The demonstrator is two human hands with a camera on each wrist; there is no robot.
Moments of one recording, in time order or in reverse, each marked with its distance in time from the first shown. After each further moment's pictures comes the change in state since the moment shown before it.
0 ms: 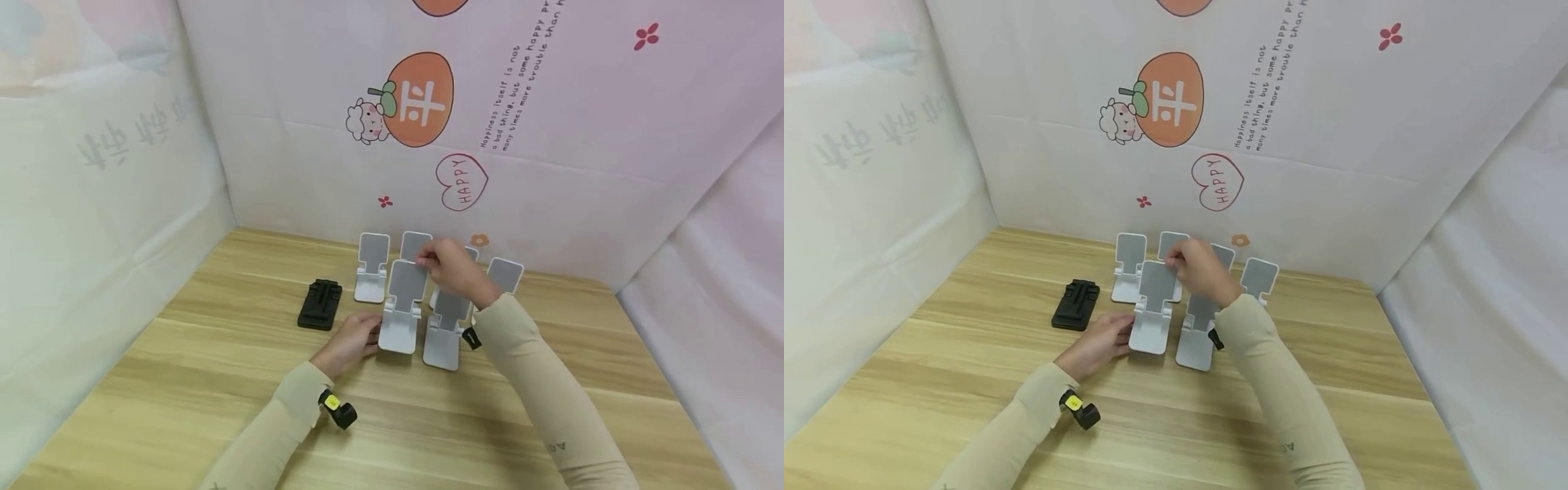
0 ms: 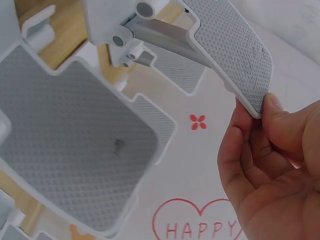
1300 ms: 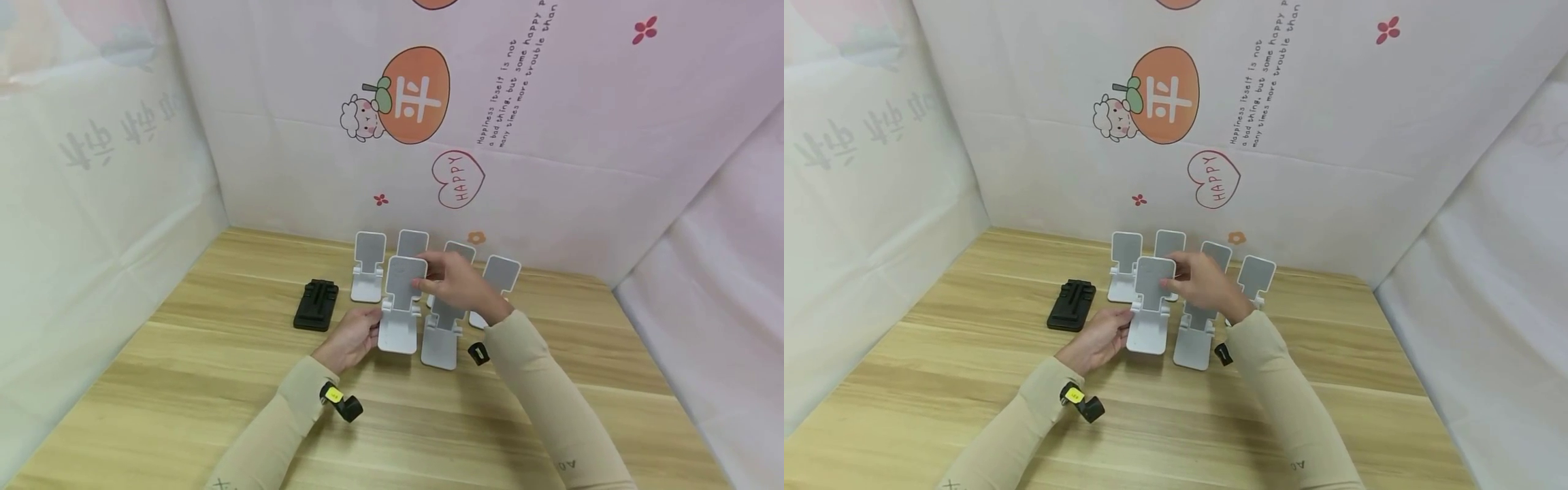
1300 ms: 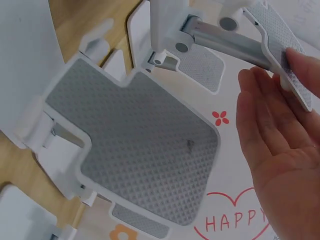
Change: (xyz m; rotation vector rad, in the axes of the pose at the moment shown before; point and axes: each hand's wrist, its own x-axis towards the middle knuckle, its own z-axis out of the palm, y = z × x) left_hand 0.010 0.011 0.010 -0.190 0.004 0.003; right_hand -0.021 0.018 0.013 0.350 -0.096 0.028
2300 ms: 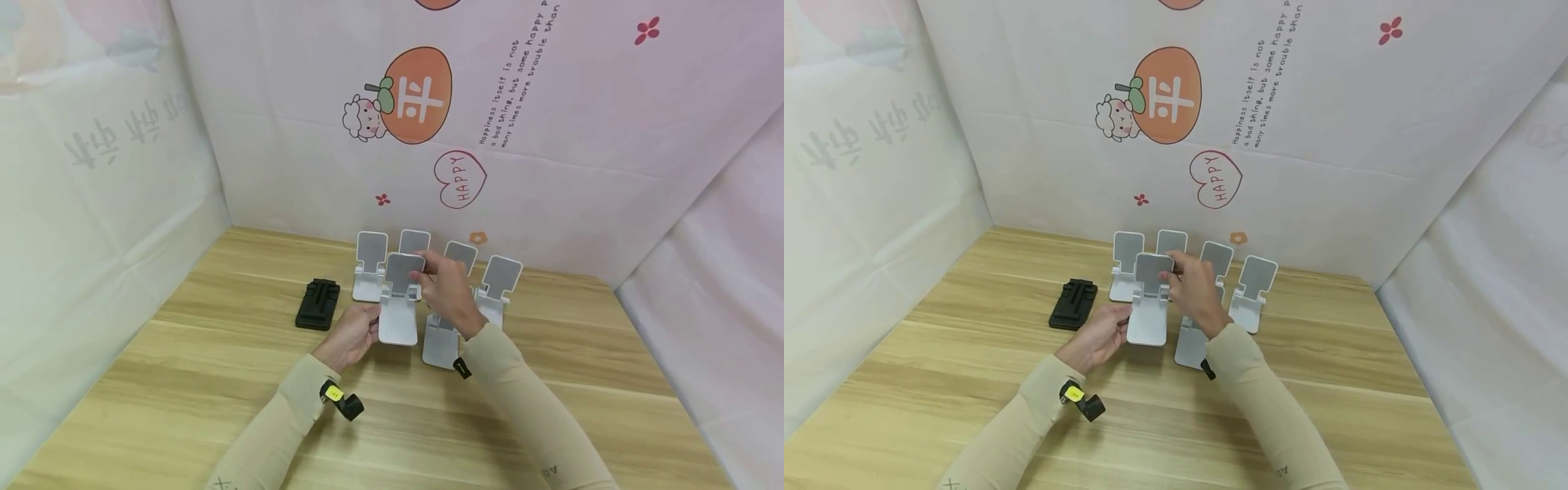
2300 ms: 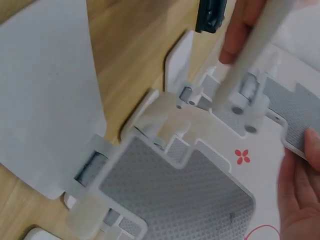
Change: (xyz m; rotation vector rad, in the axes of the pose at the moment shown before) left_hand -0.007 0.010 0.003 -0.031 0.036 0.015; right_hand 0.003 0.005 0.041 -0.145 0.437 -0.106
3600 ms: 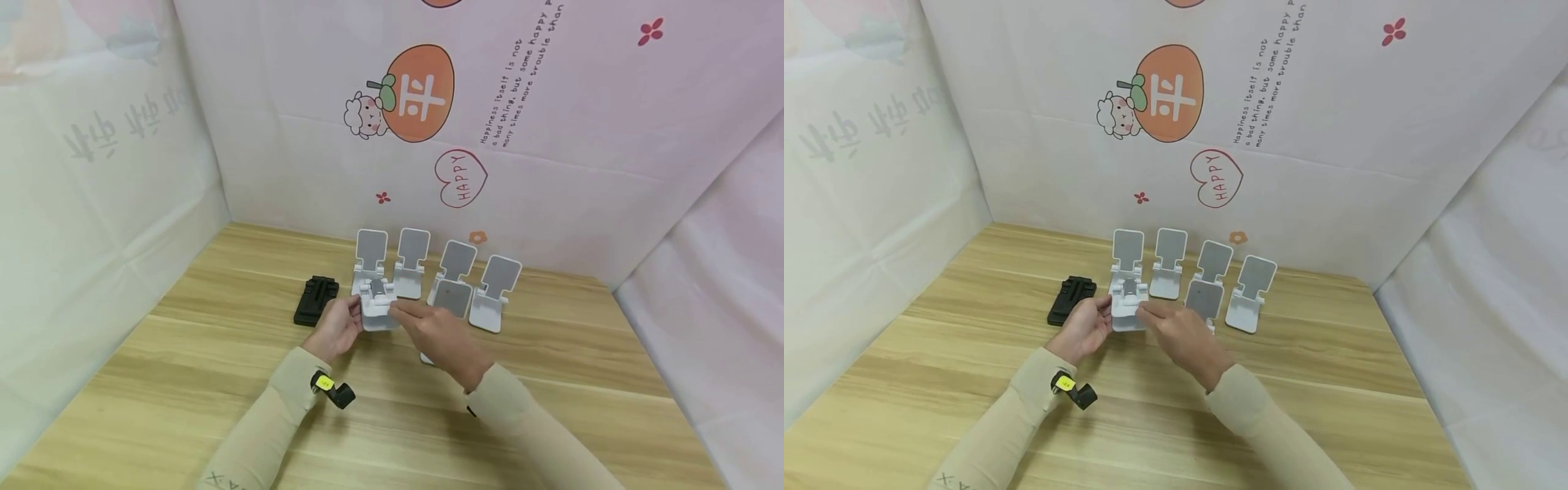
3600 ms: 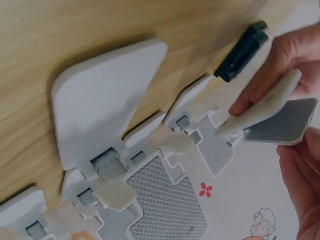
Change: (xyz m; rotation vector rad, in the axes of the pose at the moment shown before) left_hand 0.005 0.013 -0.018 -0.259 0.116 -0.019; right_hand -0.062 -0.022 0.006 -0.508 -0.108 -0.653
